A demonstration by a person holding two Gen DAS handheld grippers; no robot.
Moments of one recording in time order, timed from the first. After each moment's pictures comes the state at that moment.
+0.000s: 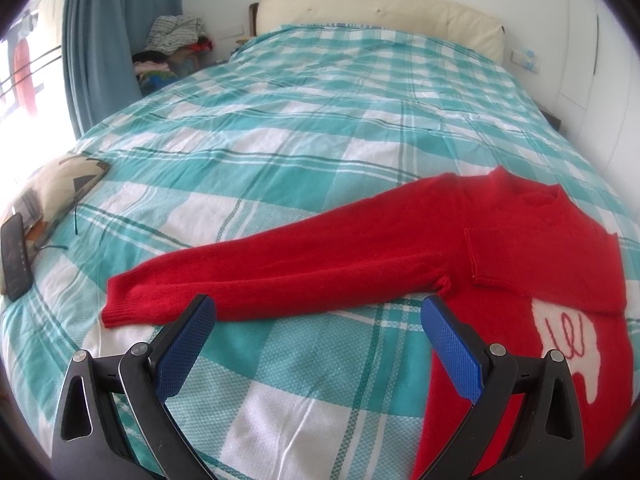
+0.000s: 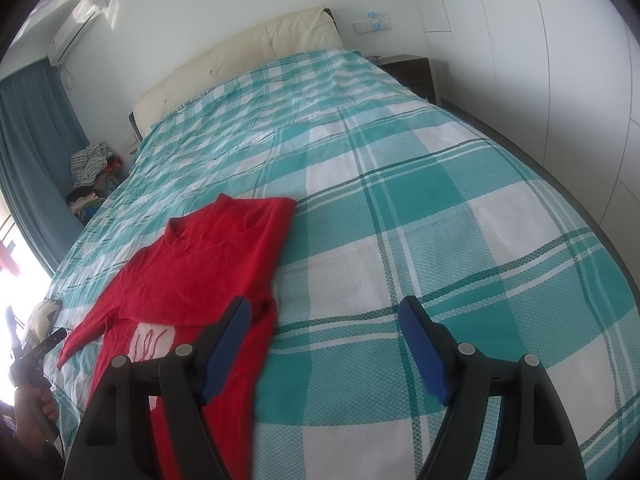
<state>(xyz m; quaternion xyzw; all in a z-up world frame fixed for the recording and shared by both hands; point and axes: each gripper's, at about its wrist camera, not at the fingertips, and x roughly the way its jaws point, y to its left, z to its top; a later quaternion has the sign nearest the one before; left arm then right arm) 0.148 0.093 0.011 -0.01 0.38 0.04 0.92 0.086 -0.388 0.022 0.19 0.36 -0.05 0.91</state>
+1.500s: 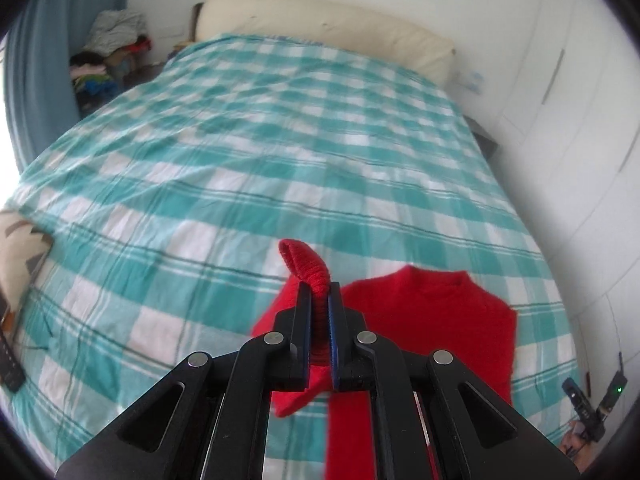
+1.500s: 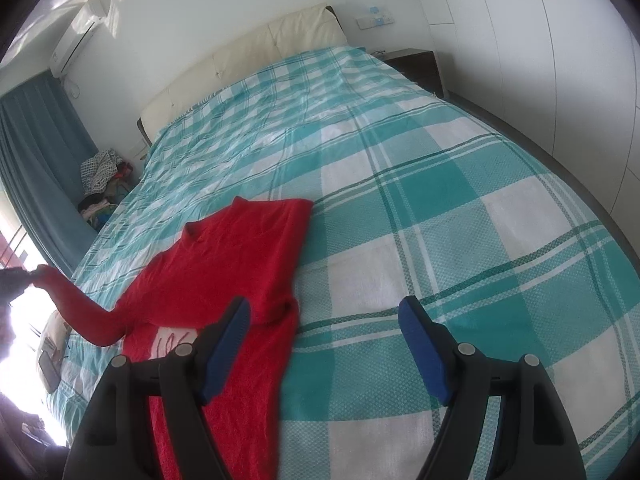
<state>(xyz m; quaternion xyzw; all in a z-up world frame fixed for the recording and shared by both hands) 0.241 0.057 0.183 -0.05 0.40 -0.12 0.91 0.081 -0.387 0.035 0.21 0.35 -0.03 0.91</state>
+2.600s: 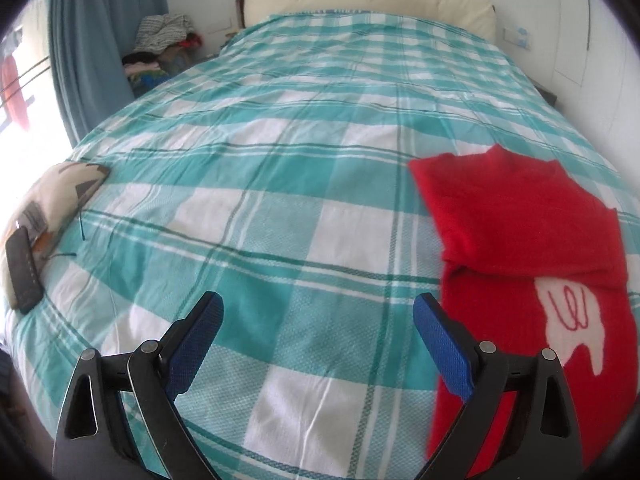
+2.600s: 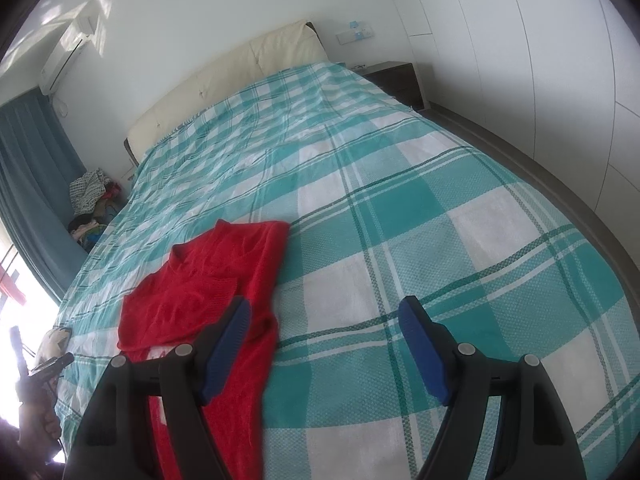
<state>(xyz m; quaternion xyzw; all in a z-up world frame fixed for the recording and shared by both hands) 0.136 0.098 0.008 0.01 0.40 0.04 0.92 0.072 -0.404 0.038 0.21 0.33 -0.08 0.92</state>
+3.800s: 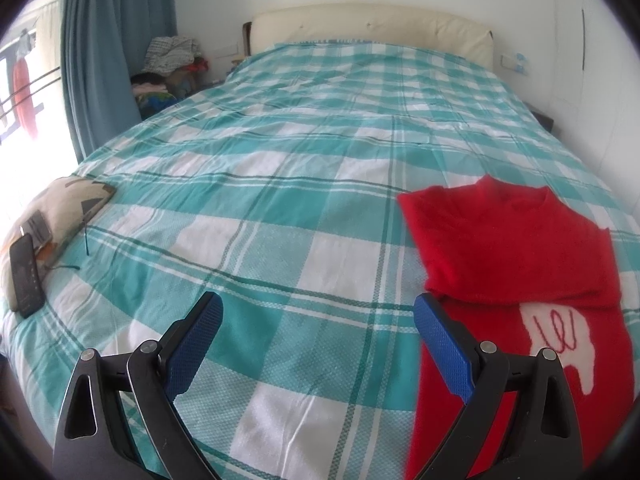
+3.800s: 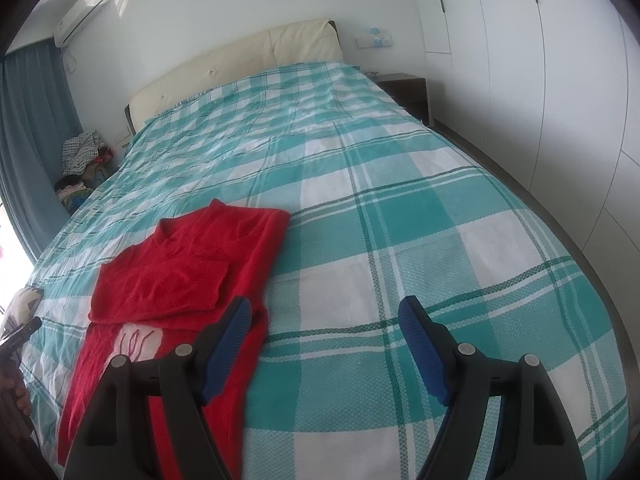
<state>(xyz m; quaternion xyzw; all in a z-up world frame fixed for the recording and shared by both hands) 0.128 0.084 0.027 0.01 0.35 0.04 0.94 0.083 -0.378 0.036 0.14 0.34 -0.08 0.93</state>
